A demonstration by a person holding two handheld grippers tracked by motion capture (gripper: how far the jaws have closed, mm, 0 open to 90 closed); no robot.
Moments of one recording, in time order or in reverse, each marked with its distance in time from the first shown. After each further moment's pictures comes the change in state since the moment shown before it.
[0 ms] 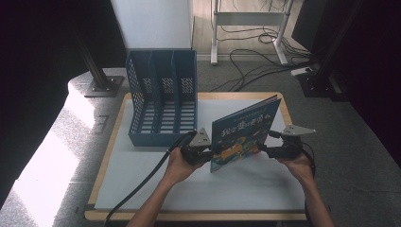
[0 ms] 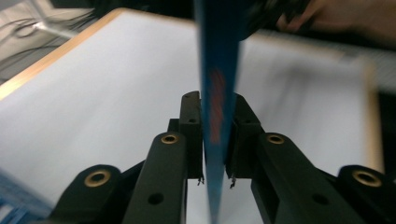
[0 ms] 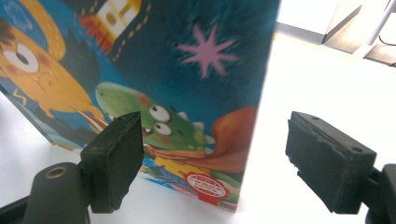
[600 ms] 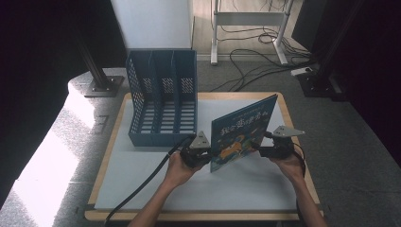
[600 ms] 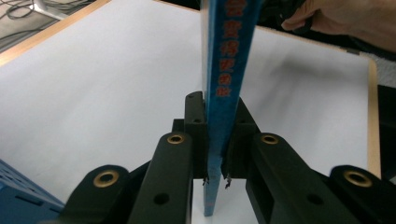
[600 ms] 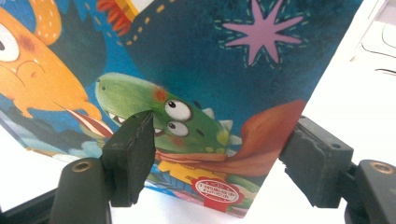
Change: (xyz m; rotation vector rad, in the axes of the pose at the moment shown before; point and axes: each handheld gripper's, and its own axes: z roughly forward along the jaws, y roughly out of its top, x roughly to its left) left arm 0.004 -0.012 0.004 0.015 -0.035 -0.074; right arm 0.013 0.001 0.019 0.006 -0.057 -0.041
